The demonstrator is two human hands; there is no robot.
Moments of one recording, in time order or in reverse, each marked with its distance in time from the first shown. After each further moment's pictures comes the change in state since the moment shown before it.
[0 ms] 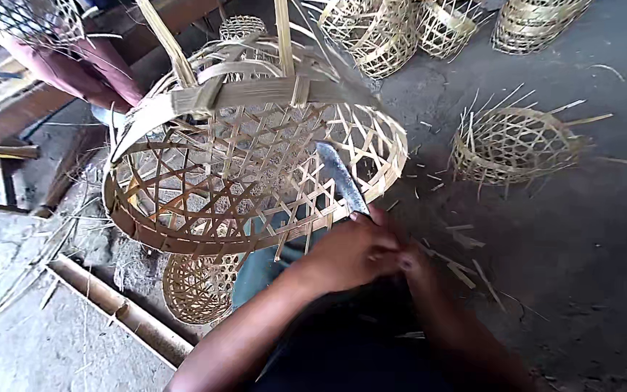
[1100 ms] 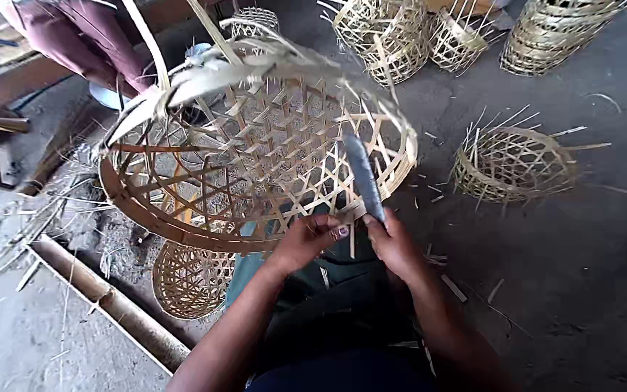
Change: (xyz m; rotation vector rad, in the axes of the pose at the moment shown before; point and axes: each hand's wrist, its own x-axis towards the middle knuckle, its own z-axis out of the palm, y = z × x) left_hand -0.030 -0.089 -0.004 -0.573 0.310 -0.228; right_hand -0.009 -0.015 0.005 -0.101 0.132 0.018
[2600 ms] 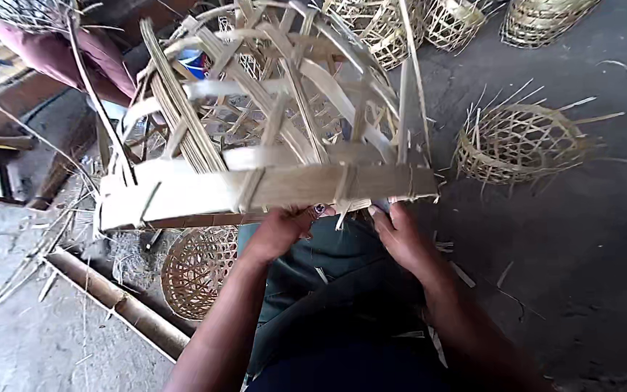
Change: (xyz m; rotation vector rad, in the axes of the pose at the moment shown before) left_hand -0.003 0.017 -0.026 -0.054 0.051 -0.009; right_hand -0.011 -0.011 -0.016 -0.177 0.040 -0.002
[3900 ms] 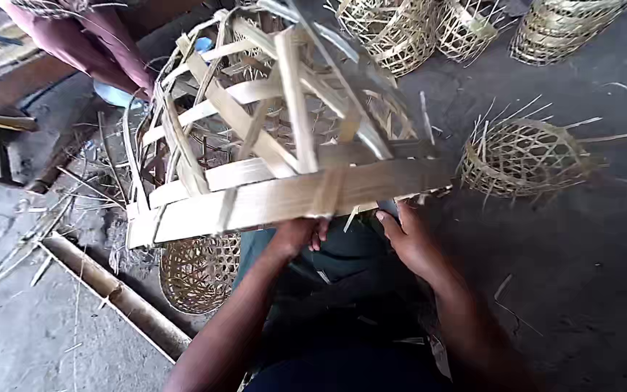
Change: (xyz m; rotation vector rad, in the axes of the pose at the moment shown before) left_hand 0.007 -0.024 0.015 -0.149 0.031 -0.208; right_hand -0.003 -0.020 -0.012 -0.159 -0.044 -0.002
